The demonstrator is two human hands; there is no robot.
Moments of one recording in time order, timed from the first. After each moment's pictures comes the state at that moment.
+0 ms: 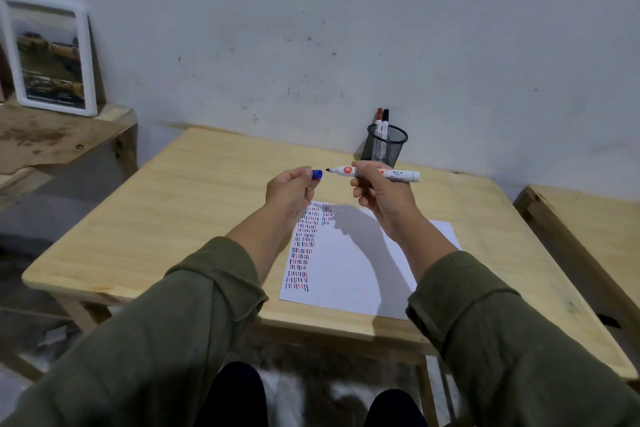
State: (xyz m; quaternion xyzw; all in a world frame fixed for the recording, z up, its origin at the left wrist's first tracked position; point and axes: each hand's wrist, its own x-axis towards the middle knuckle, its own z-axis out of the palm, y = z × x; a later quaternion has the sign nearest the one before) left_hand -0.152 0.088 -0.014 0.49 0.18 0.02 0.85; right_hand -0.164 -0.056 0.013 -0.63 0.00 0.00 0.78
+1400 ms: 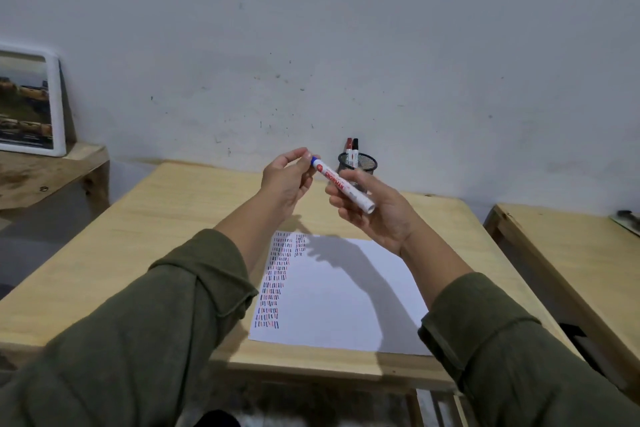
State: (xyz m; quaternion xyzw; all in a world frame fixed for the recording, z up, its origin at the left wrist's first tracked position) left_hand -0.128 0.060 0.051 0.49 0.08 0.01 0.87; right_hand -0.171 -0.097 0.054 -0.55 -0.08 0.15 0.82
